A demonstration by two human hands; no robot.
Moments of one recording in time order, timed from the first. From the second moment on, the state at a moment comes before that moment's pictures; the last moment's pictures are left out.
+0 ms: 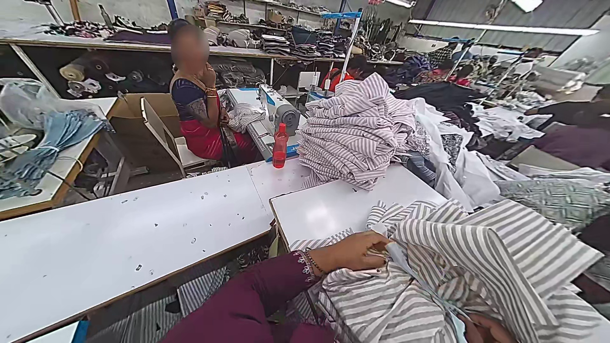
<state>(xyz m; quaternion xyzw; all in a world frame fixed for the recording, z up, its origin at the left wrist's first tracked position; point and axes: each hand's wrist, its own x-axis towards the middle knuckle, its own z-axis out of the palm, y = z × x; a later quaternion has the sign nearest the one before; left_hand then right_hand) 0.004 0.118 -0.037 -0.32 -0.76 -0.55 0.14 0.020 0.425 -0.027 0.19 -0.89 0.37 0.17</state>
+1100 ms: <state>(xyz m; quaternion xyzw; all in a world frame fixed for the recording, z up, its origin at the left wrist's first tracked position) 0.102 0.078 -0.105 0.02 -0.93 -0.34 0.12 -0.016 0.402 -0.004 0.21 -0.96 0.15 -0.04</state>
